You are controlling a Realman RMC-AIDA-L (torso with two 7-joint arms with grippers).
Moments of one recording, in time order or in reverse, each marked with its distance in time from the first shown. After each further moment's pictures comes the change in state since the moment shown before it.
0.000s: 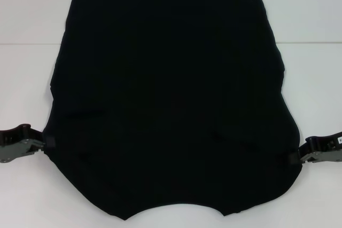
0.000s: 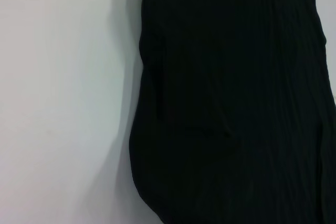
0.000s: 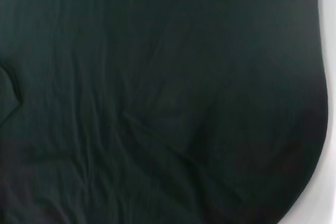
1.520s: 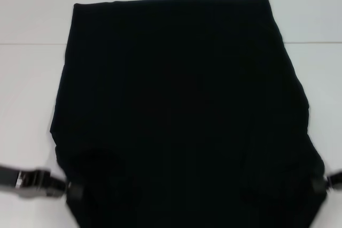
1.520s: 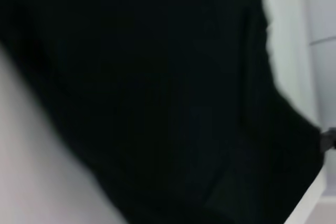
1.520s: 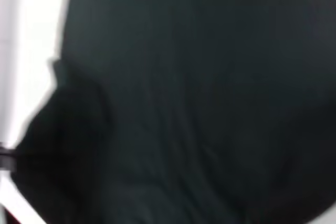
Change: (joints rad) left arm -0.004 -0.001 0.108 0.006 0.028 0.373 0.131; right arm -0.175 -0.010 0.094 -0.183 0.132 -0.387 -0.098
